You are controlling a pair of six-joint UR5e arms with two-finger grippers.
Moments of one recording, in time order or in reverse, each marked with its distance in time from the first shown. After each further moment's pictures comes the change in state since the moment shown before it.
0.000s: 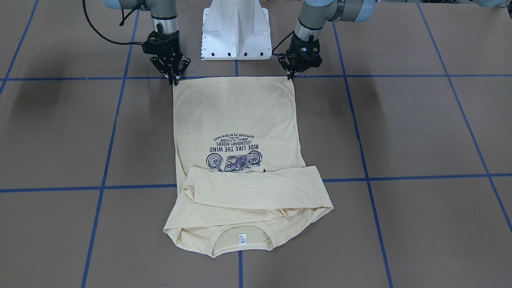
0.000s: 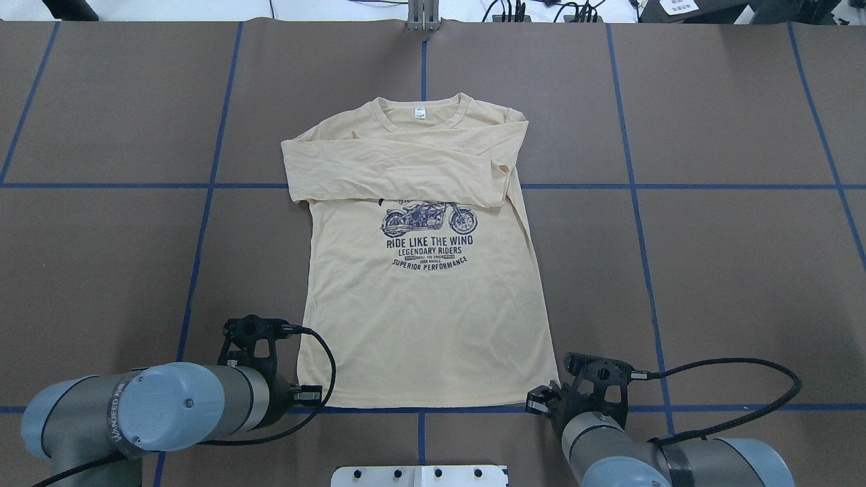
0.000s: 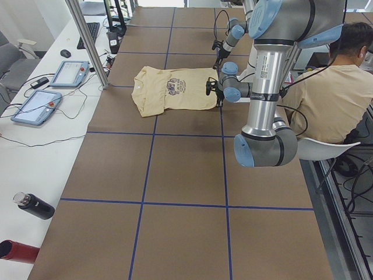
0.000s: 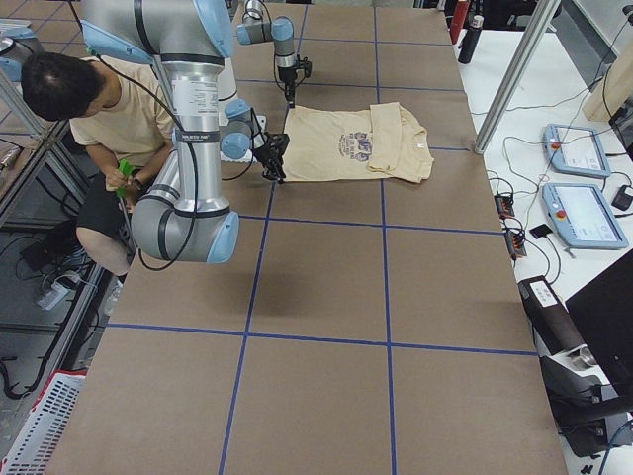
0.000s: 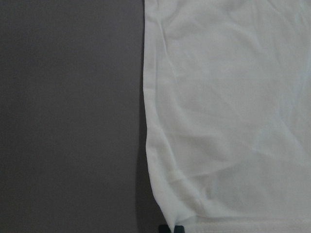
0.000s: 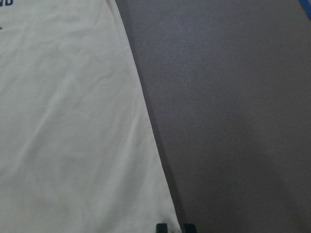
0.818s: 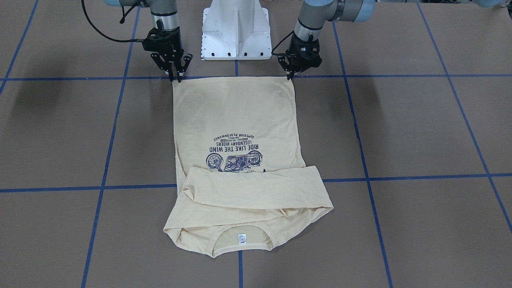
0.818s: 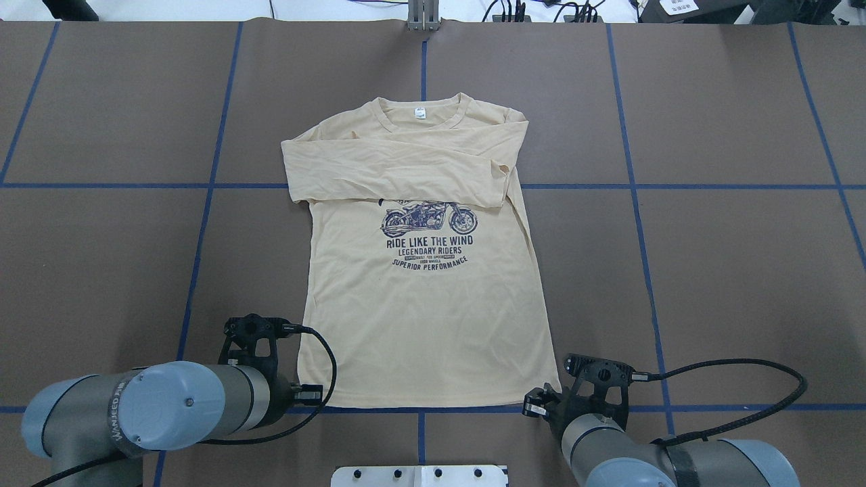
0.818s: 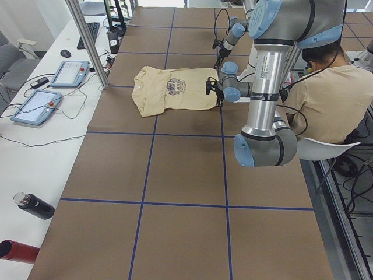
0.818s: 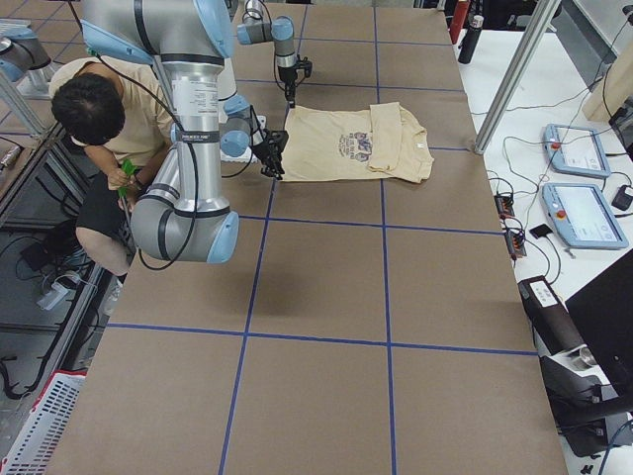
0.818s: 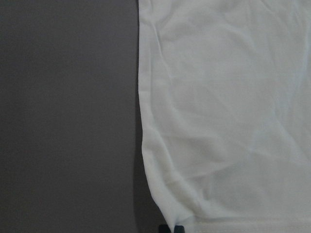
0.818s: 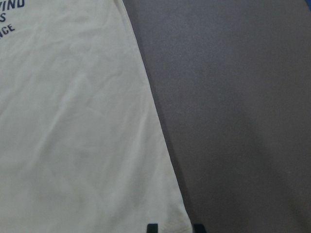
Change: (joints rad) left arm -0.001 -0.002 0.000 0.000 0.000 0.005; right arm -0.001 -0.005 0.023 0.007 0.013 0.000
